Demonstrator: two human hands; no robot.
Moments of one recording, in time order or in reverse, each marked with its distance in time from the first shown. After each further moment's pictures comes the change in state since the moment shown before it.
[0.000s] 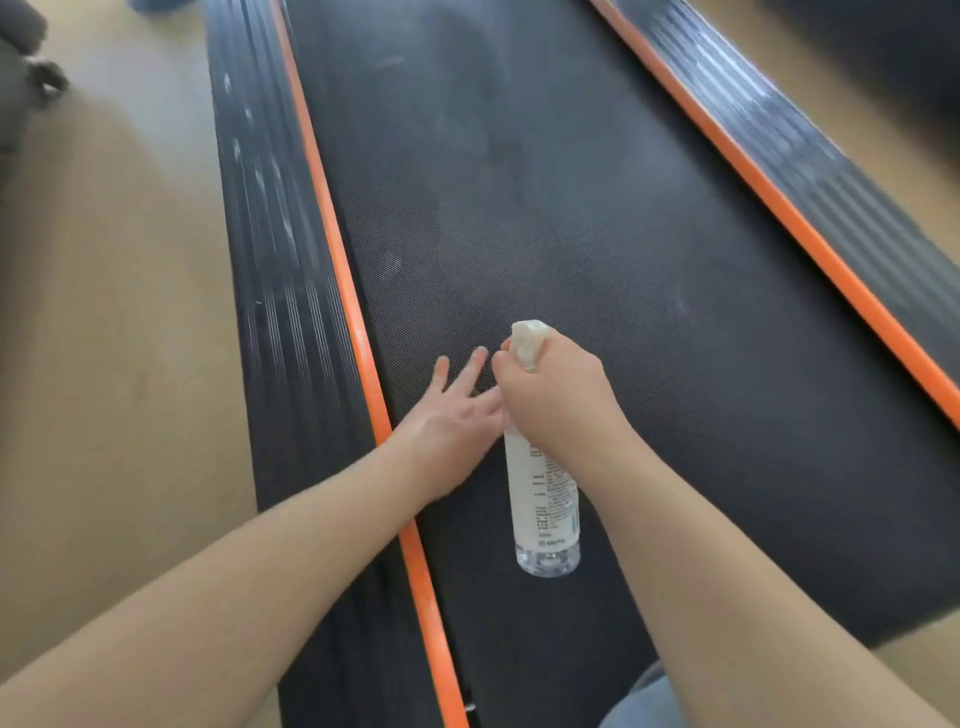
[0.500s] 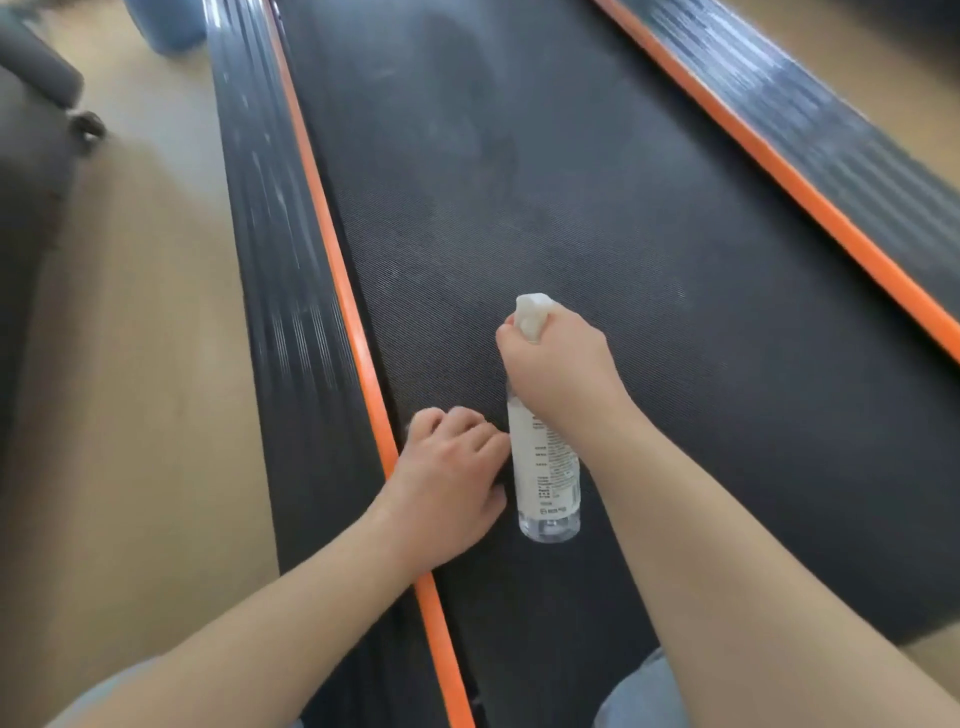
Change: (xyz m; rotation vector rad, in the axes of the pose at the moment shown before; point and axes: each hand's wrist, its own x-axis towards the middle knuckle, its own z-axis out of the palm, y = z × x) left_hand -0.051 0.033 0.000 -0.297 0.487 -0.035; right_hand 0.014 0.003 -0.022 0.071 0.032 -0.018
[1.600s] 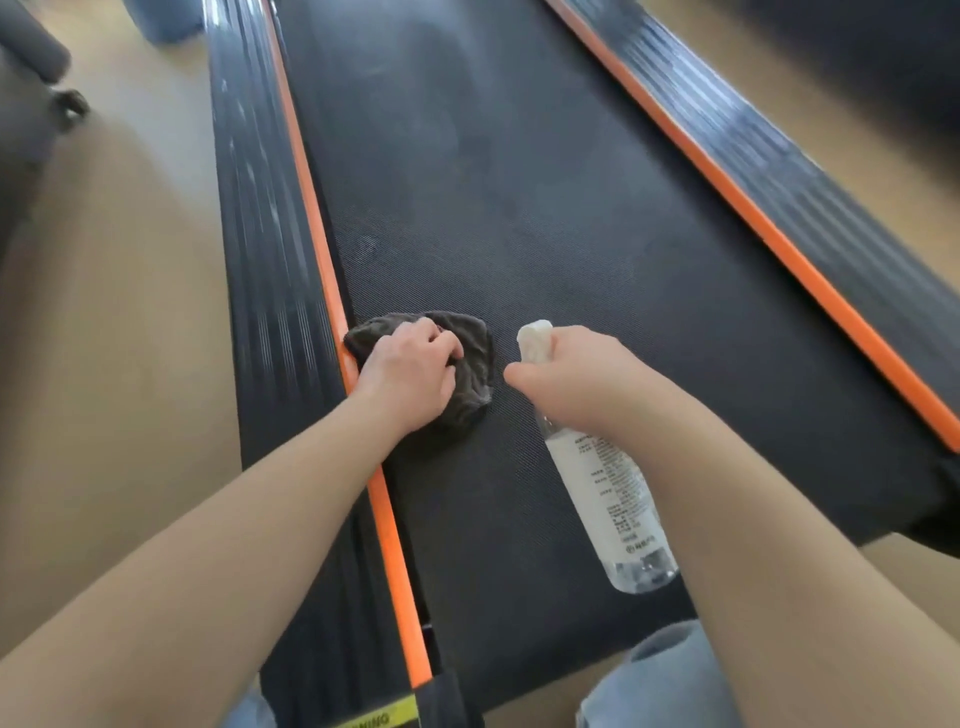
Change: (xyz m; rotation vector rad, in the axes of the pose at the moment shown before) left_hand 0.039 -0.024 0.017 0.058 0.010 -0.250; right_hand -0.082 0.011 -0.066 -0.354 -0.331 -0.002
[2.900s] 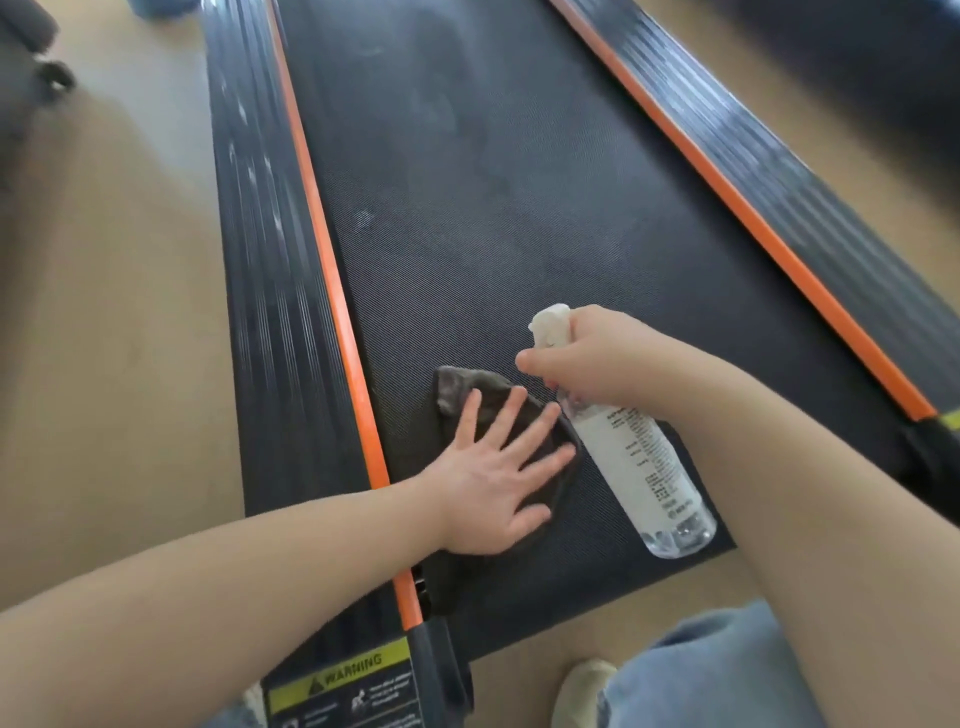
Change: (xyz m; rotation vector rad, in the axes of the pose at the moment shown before) left_hand -0.103 0.100 0.038 0.117 -0.344 0.431; right_hand -0.013 0.027 0.003 -0.017 -0.008 0.004
